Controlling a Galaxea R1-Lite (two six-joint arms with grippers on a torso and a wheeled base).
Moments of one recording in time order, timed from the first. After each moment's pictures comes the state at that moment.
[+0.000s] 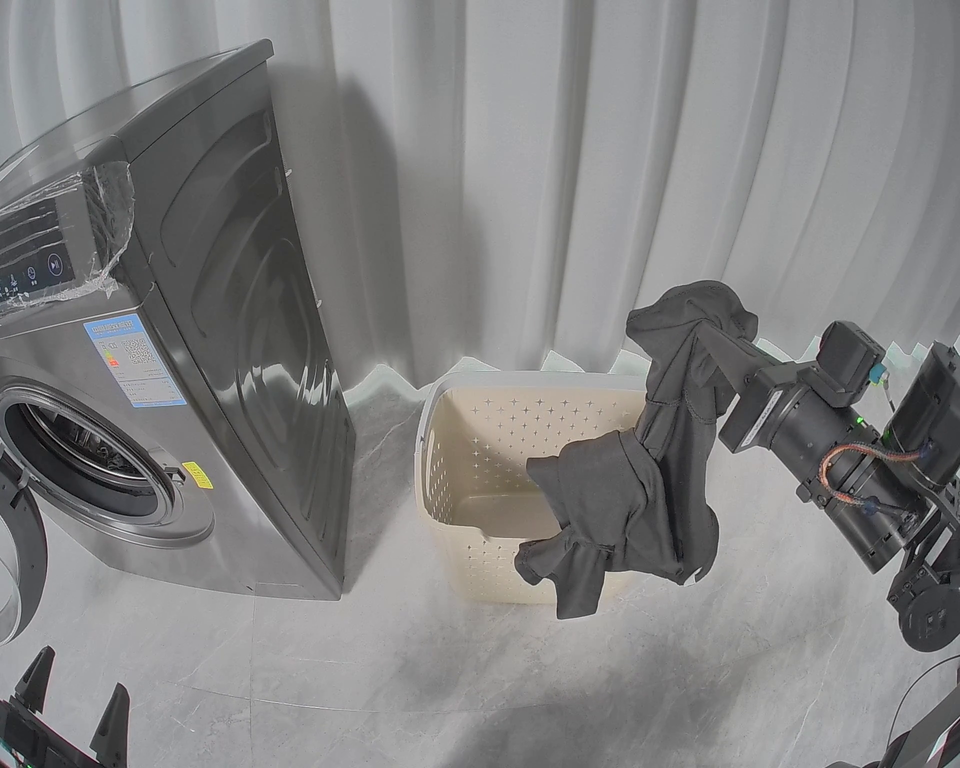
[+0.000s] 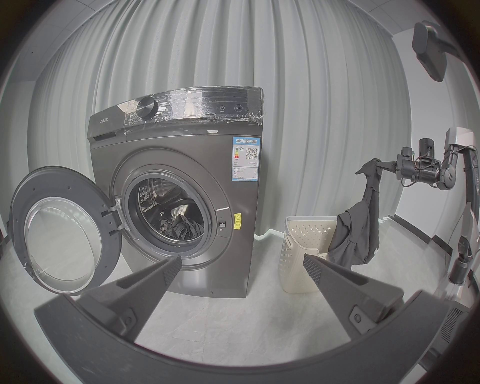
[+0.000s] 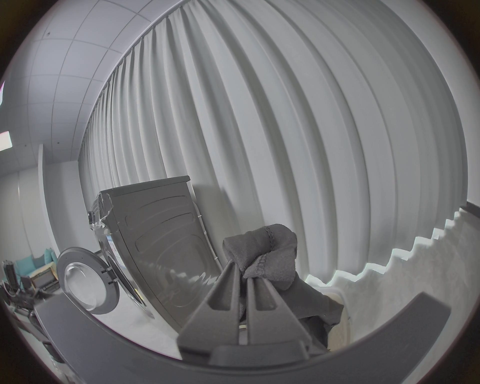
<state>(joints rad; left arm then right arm) 0.00 0.02 -0.02 0.00 0.00 -0.04 0.64 1.58 -0.53 -1.28 -0.20 0.11</state>
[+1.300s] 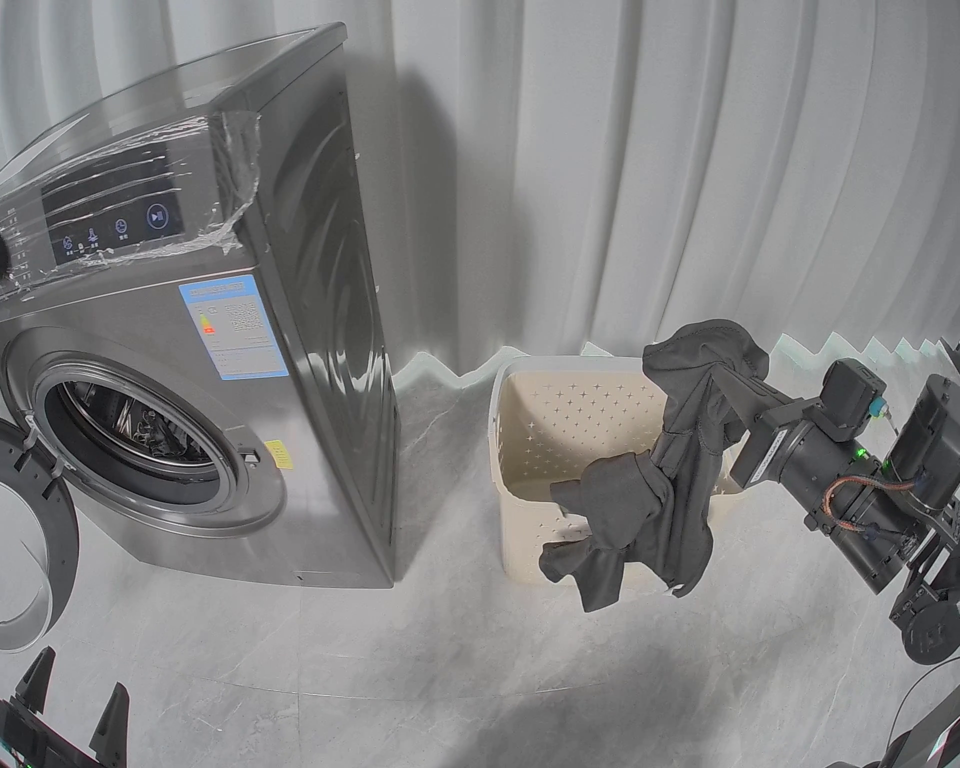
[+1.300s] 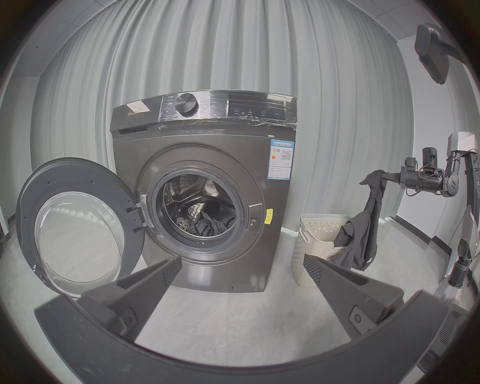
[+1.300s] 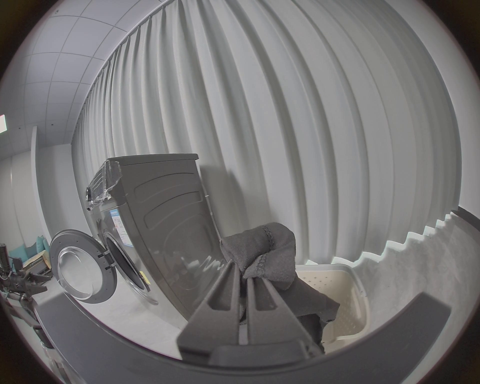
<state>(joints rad) 0.00 0.02 -0.02 0.01 0.00 -0.05 0.60 1.57 -0.44 -1.29 -0.22 0.09</state>
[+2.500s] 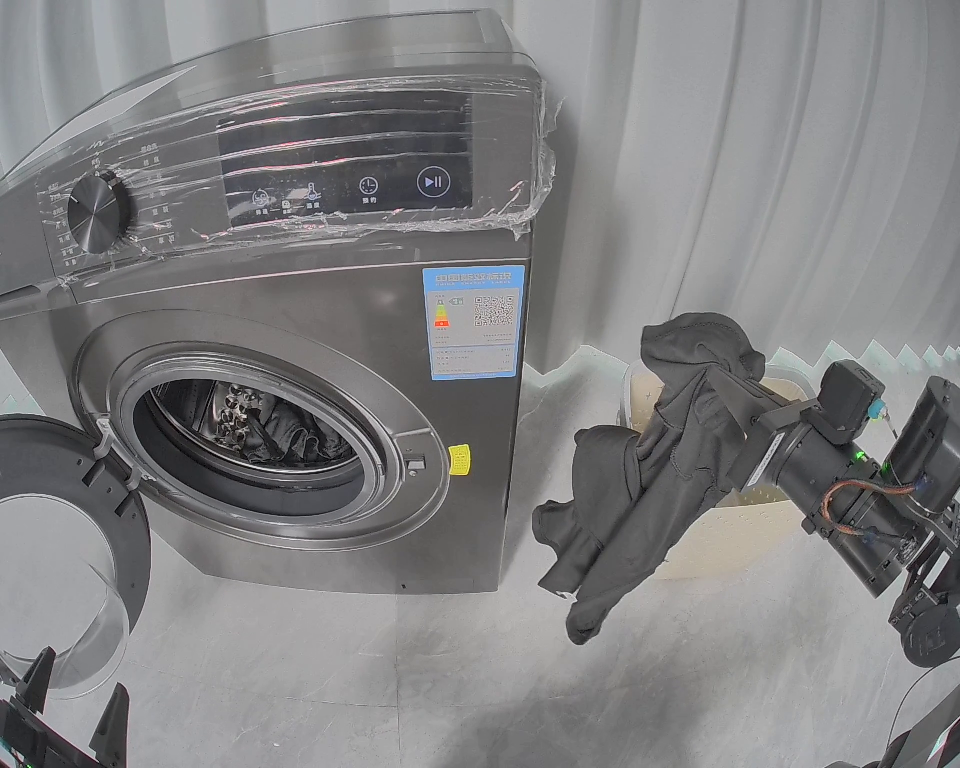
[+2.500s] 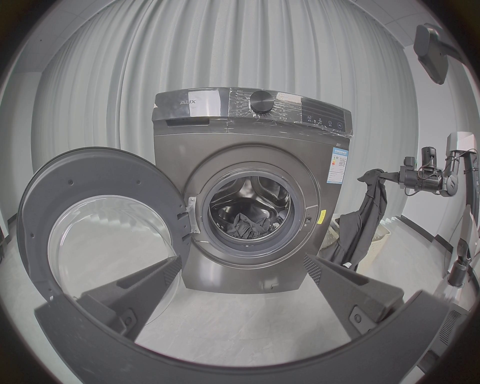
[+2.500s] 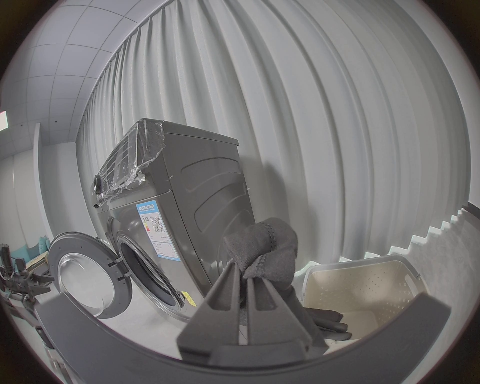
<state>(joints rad) 0.00 0.02 -0.02 0.01 0.00 -0.05 0.62 1.57 -0.44 -1.29 -0.21 0.09</state>
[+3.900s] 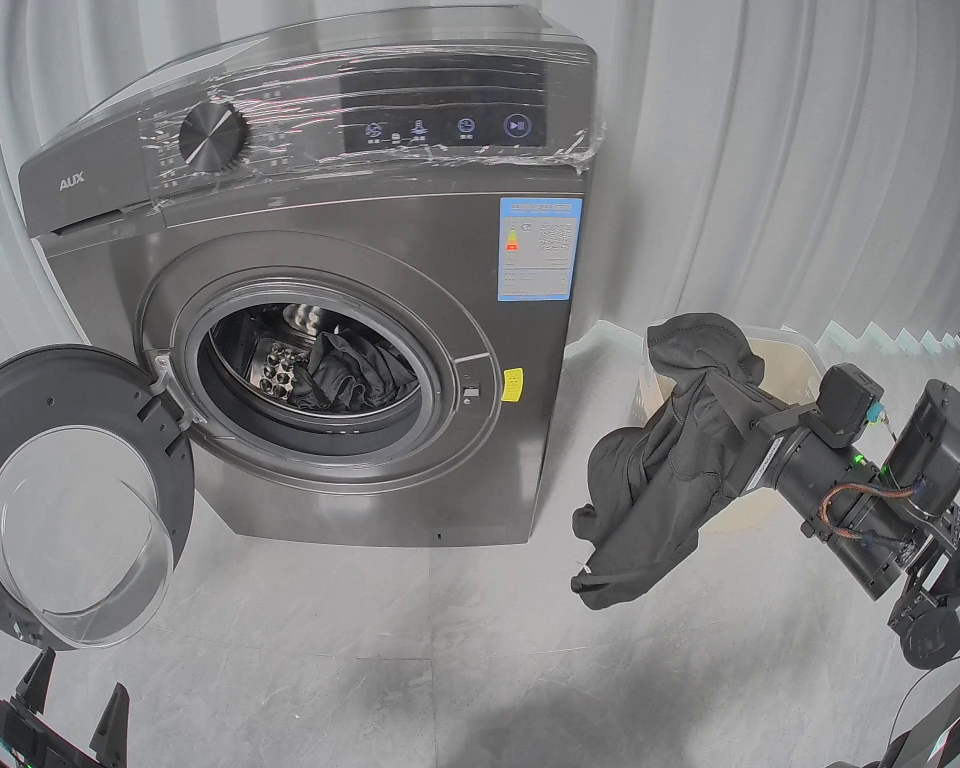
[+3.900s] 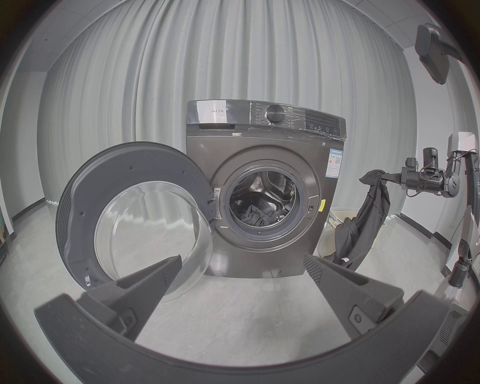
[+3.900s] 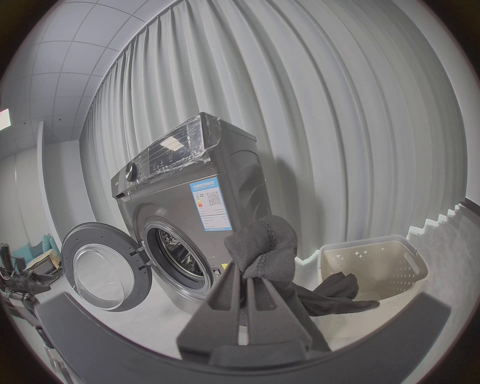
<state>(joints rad) 0.00 0.02 -0.02 0.01 0.00 -0.05 0.63 1.57 -0.43 -1.29 -0.21 0.09</state>
